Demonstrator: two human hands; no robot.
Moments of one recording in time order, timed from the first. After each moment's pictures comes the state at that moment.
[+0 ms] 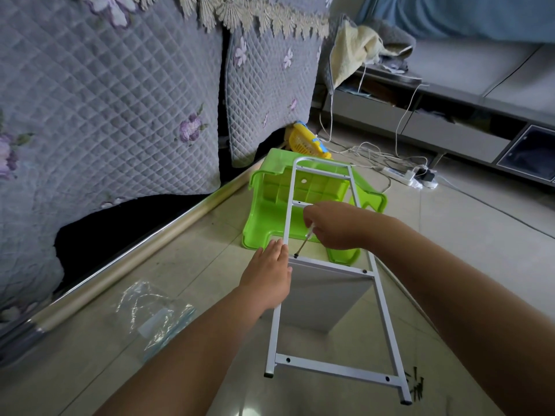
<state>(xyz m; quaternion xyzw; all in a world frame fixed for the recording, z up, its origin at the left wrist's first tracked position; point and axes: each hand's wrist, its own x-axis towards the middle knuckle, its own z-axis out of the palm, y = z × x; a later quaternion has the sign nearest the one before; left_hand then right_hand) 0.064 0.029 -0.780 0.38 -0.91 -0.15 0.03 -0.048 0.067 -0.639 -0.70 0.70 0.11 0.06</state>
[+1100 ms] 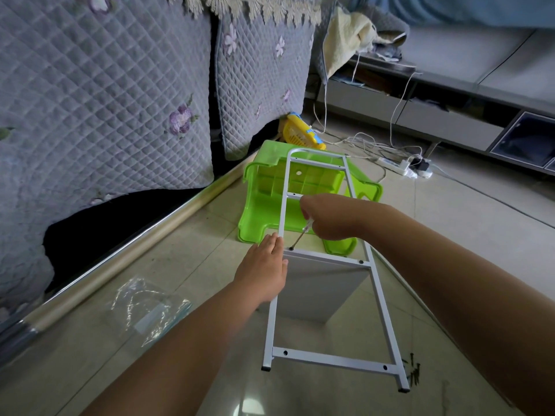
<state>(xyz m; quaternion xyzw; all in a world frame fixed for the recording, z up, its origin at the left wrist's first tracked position) 0.067 0.033 -0.776 0.39 -0.90 -0.19 0.03 -0.045 0.067 -0.637 -0.66 0.73 0.13 0.10</state>
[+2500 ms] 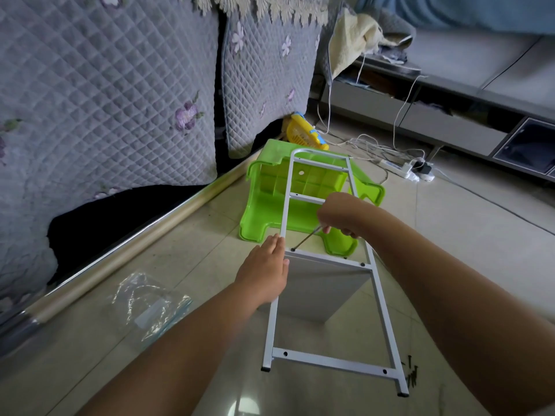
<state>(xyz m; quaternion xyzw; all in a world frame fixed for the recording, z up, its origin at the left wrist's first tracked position) 0.070 0.038 -0.780 0.39 -0.89 -0.22 0.05 -0.042 0.065 -0.631 -0.52 0.83 0.09 0.18</state>
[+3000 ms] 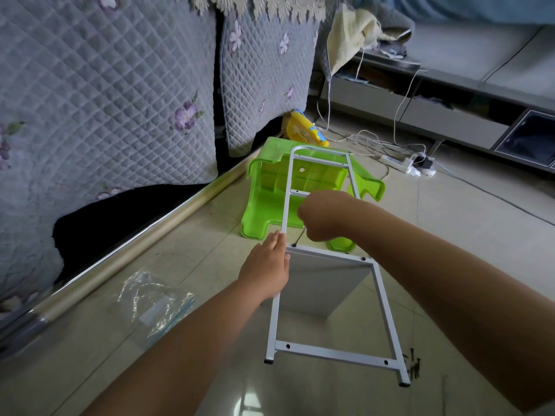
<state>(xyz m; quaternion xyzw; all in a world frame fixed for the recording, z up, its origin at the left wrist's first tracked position) 0.067 0.040 -0.777 0.41 -0.88 -0.23 0.06 -0.024 0.068 -0.635 -0.68 0.69 0.25 0.02</state>
